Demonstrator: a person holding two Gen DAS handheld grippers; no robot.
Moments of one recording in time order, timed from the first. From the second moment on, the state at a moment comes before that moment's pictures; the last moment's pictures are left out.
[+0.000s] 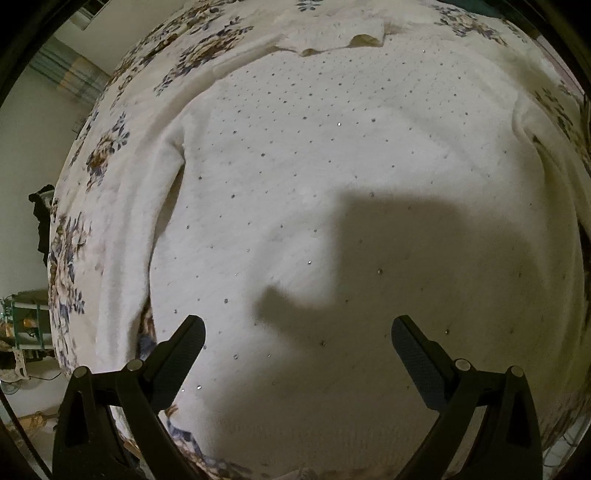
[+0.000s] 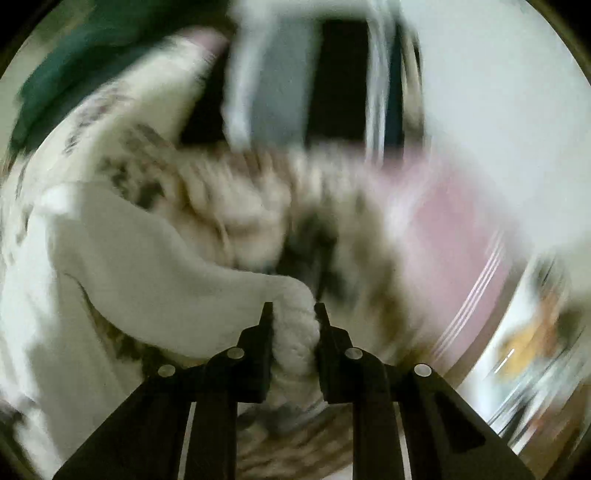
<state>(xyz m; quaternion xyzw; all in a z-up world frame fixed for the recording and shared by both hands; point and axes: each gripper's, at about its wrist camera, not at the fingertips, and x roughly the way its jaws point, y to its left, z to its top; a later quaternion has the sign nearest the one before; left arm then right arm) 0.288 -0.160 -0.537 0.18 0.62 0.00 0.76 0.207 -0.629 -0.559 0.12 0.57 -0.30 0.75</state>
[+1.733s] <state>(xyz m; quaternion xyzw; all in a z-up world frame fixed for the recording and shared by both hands) 0.284 -0.206 -0.614 0.15 0.64 -0.06 0.75 0.165 -0.789 -0.675 0.65 0.36 -0.31 0.59</state>
